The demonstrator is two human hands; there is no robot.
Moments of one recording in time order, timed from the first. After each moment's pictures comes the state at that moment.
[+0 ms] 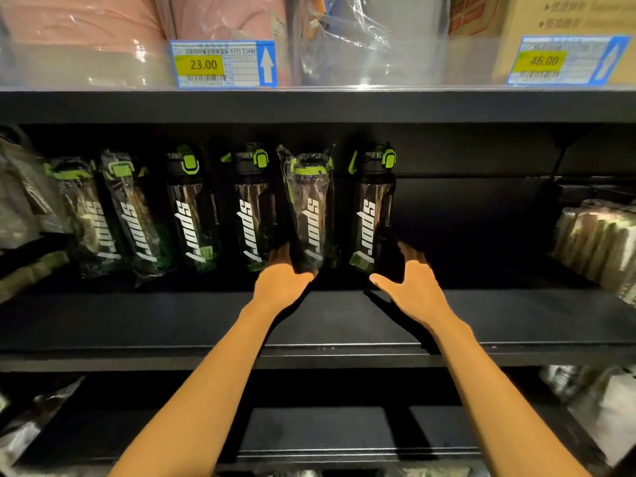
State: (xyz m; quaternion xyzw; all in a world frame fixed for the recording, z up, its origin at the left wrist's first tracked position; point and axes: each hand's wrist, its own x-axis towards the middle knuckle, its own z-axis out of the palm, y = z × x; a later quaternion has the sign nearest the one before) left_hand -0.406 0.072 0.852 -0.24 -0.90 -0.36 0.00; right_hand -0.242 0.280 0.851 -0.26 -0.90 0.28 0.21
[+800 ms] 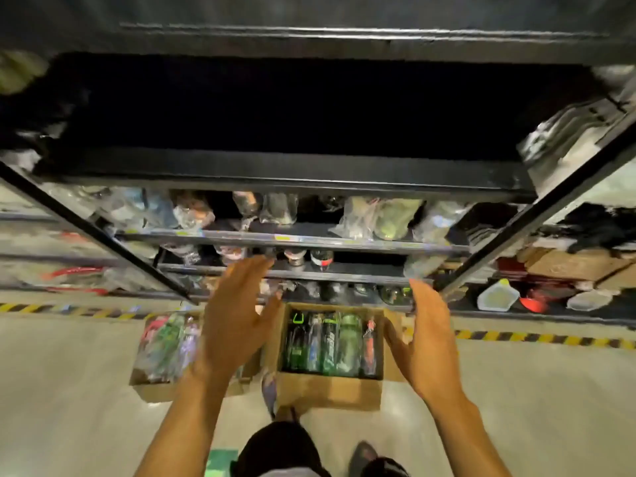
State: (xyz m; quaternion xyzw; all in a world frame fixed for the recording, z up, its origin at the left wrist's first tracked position) left_hand -0.009 -0.097 0.574 -0.32 -0.90 -0.29 0.06; right_hand 0.167 0.159 0.555 -0.24 -0.92 0.27 0.15
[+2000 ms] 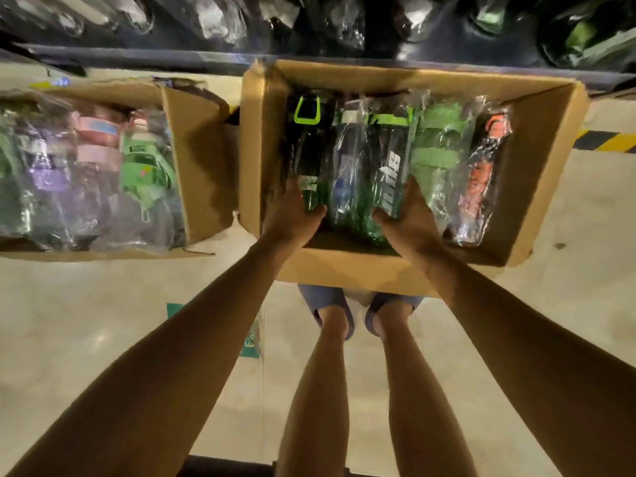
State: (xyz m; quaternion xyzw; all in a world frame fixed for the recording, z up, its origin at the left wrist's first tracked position) left_hand -0.034 -0.071 -0.184 -0.02 -0.89 -0.19 -0.41; right_hand 0.071 0.118 -0.169 -0.40 -0.74 0.48 -0.26
